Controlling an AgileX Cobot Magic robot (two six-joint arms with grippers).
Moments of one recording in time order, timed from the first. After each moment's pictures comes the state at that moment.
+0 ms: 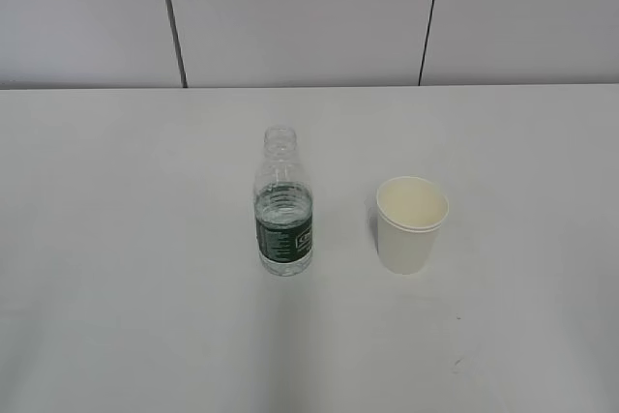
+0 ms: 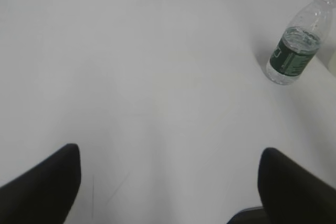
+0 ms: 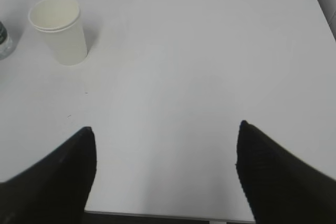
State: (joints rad) left arm -0.12 -0.02 -0.51 -0.01 1.11 -0.04; right arm -0.06 -0.02 -0.50 0.03 1.13 -0.10
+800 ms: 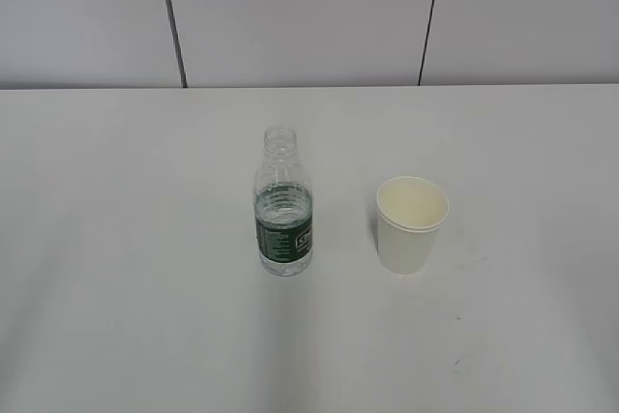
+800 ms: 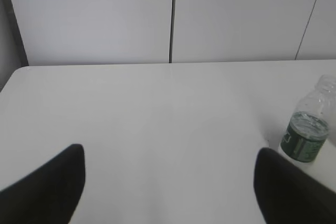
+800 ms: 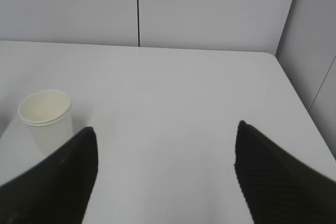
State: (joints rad) left arm -0.12 -0.02 -0.43 0.03 0.75 -0.04; right arm -0.06 -0.02 -0.38 0.01 0.72 -0.10
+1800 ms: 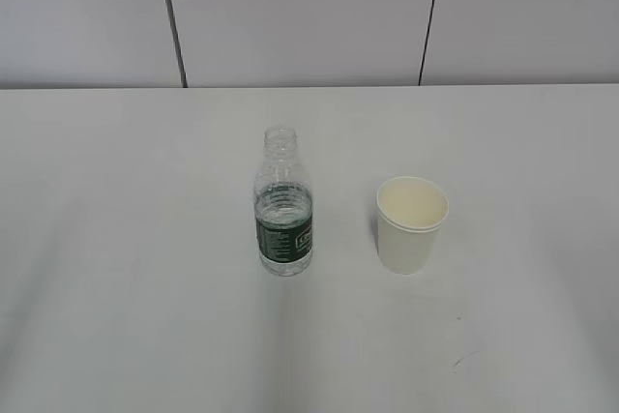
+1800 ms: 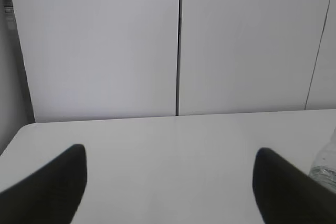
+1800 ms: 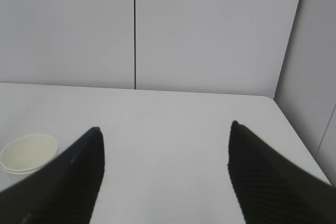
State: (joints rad) left arm -0.12 -0.01 -0.32 0.07 0.44 -0.04; right arm -0.06 0.04 -0.21 0.00 0.33 -0.10
